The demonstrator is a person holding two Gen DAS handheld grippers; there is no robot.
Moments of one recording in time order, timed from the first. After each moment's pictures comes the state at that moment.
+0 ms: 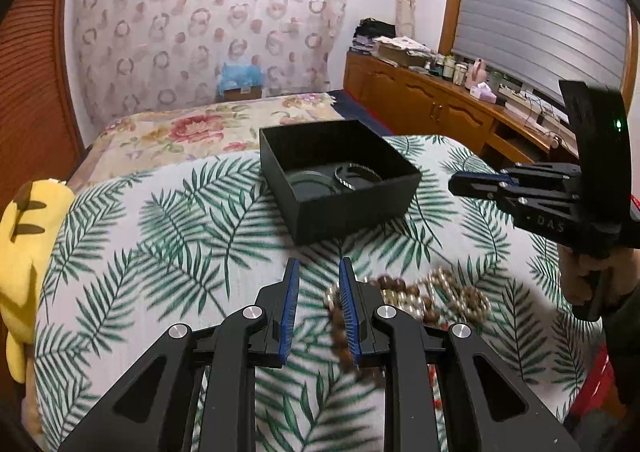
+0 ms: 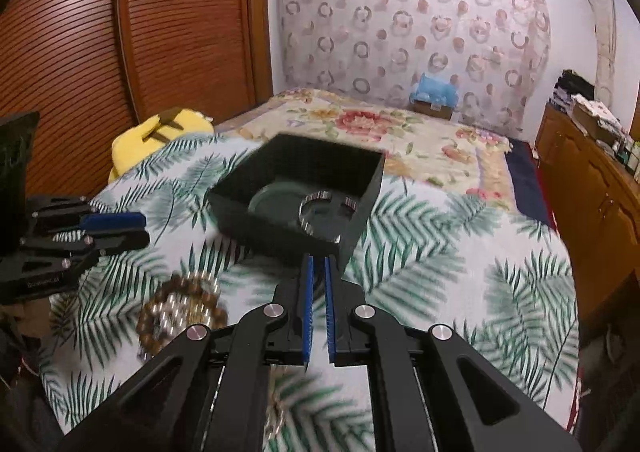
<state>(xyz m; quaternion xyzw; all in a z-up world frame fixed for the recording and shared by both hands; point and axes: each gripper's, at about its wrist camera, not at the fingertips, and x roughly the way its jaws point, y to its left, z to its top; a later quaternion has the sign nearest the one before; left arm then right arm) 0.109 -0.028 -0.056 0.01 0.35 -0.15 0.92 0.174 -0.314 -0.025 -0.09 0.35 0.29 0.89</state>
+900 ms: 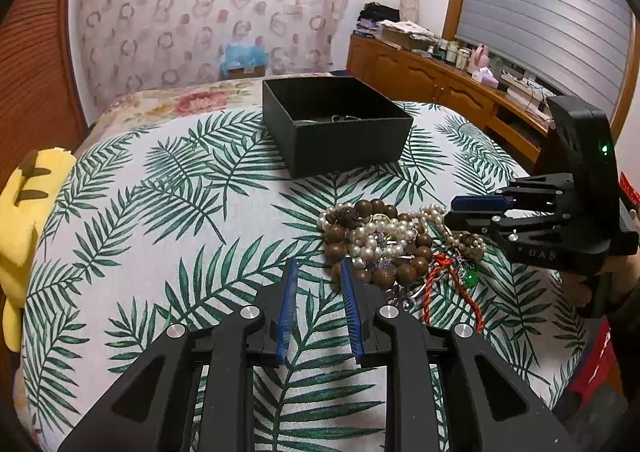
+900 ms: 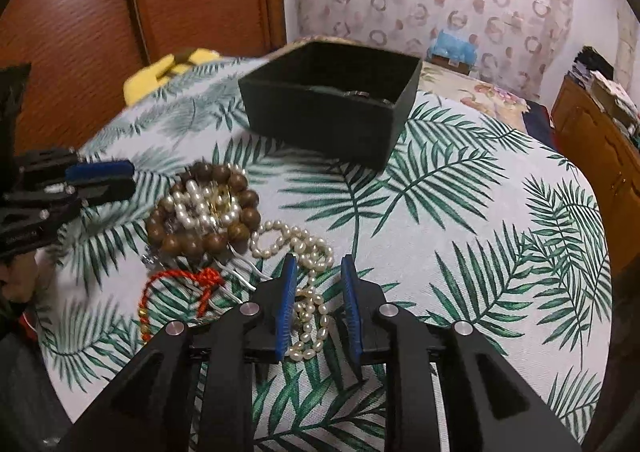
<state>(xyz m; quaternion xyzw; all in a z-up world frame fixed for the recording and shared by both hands) 0.075 -0.025 -0.081 0.00 0.38 -0.14 0.91 0.139 -0.302 -0.076 -0.13 0.42 0.29 0.85</state>
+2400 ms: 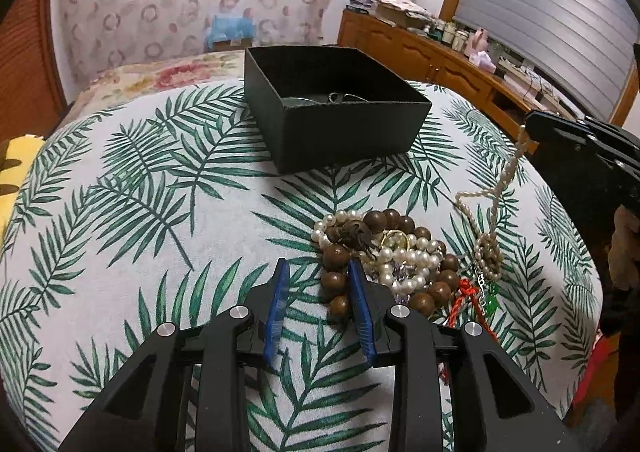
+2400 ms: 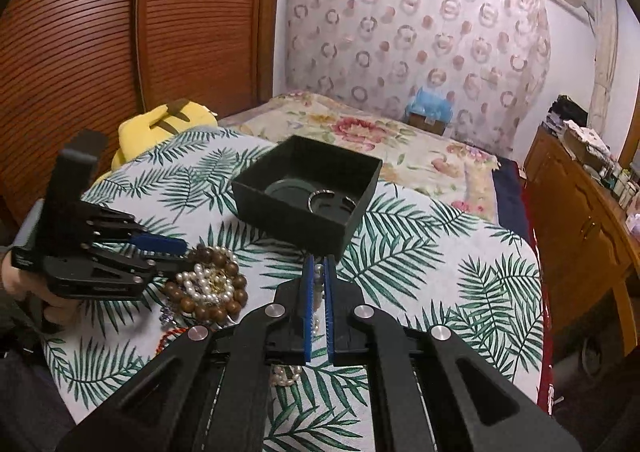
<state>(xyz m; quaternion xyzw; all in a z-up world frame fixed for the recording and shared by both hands) 0.125 -0.032 -0.102 -0.01 0.43 -0.17 0.89 0.131 -0.320 0.001 -0.13 0.32 0.28 0.90</state>
